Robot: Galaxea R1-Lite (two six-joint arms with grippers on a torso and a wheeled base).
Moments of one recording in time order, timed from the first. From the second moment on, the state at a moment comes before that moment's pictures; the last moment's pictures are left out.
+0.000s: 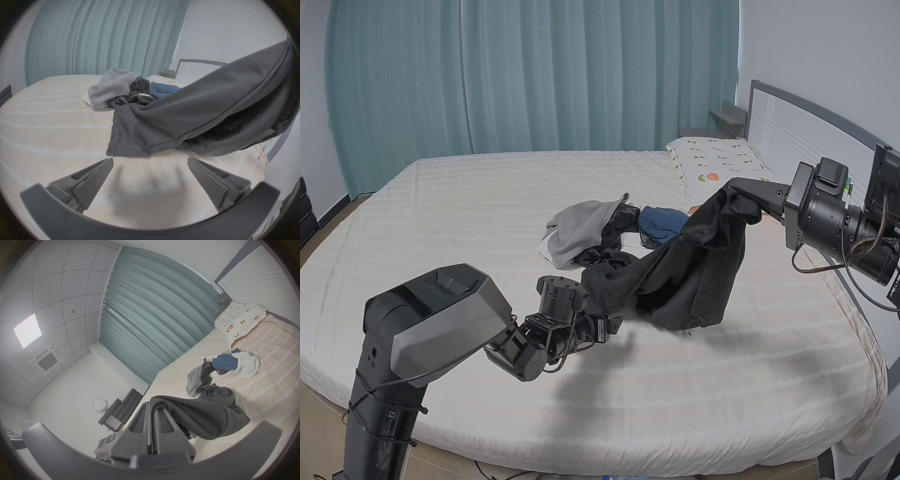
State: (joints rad) left arm -0.54 2.51 -1.27 -0.75 0.06 -0.28; right arm 0.45 1.50 -0.85 -0.70 0.26 0.79
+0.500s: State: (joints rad) left arm -0.54 2.67 -1.53 -0.68 0.17 -0.30; right arm 0.43 1.50 -0.84 -0.70 0.26 0.80
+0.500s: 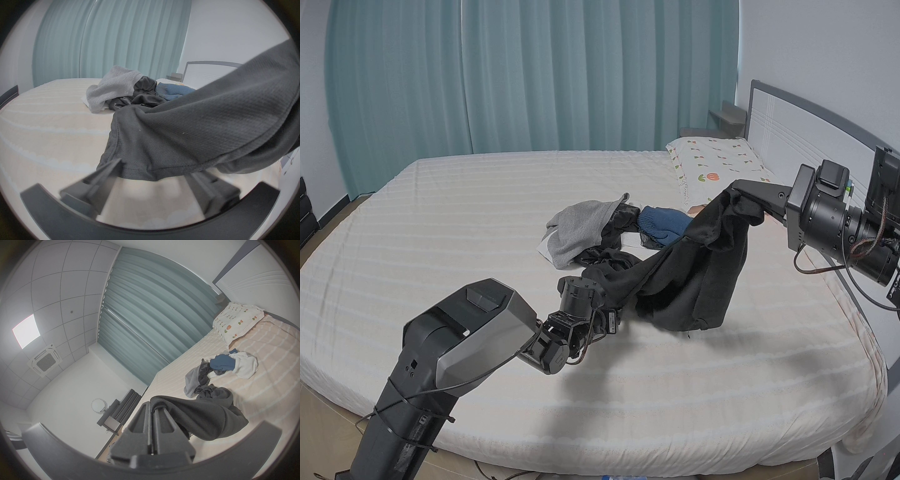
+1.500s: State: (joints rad) left arm -0.48 1.91 -1.20 -0.39 0.10 -0.65; right arm 0.30 1.64 -1.07 -0.67 0.17 0.71
